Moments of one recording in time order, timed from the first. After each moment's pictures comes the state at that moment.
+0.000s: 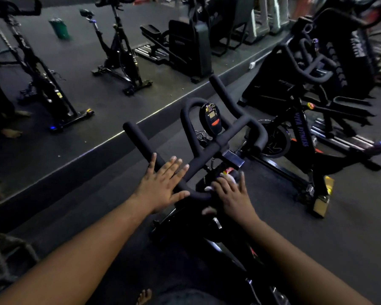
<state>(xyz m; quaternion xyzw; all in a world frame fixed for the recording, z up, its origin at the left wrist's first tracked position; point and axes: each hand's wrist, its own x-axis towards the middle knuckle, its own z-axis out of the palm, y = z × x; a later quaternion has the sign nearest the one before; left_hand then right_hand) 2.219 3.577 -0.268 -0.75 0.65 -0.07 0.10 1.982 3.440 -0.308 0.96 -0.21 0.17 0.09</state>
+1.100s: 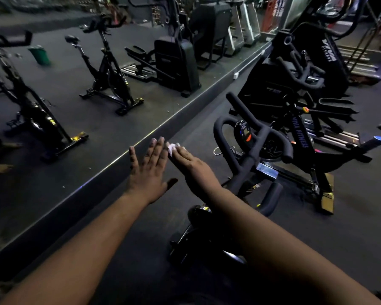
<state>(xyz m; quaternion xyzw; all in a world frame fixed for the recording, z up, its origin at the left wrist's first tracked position) 2.396 3.612 -0.231 -0.78 0.60 -0.16 -0.04 2.240 3.505 -0.216 0.94 -0.19 0.24 -0.16</state>
